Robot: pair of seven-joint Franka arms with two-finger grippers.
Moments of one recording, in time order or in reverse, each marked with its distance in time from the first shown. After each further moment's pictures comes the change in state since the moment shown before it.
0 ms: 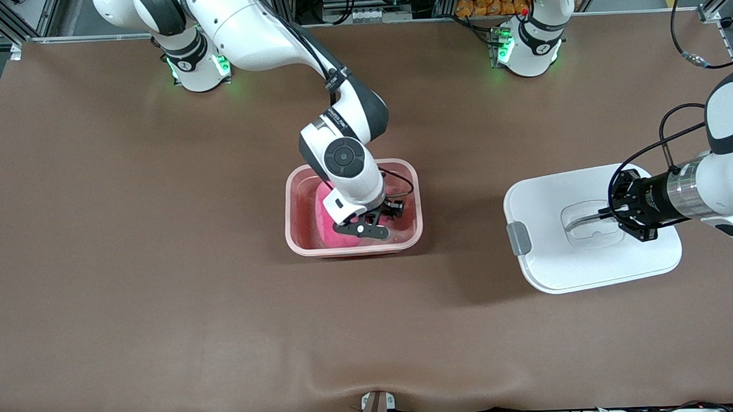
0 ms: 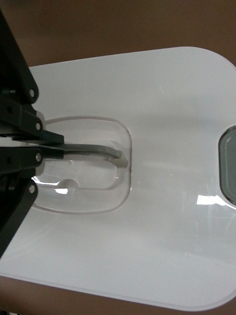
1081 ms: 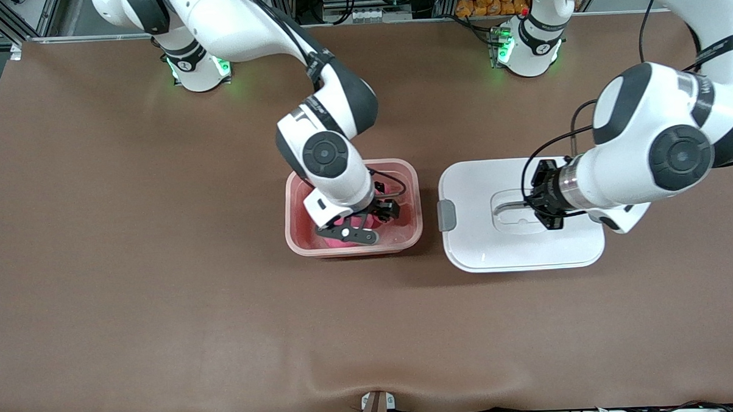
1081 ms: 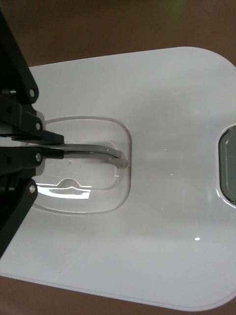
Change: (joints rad) left arm -0.230 0.025 -0.006 -0.012 0.000 -0.011 -0.109; right arm -0.074 -0.044 -0.026 0.174 0.000 -0.267 0.000
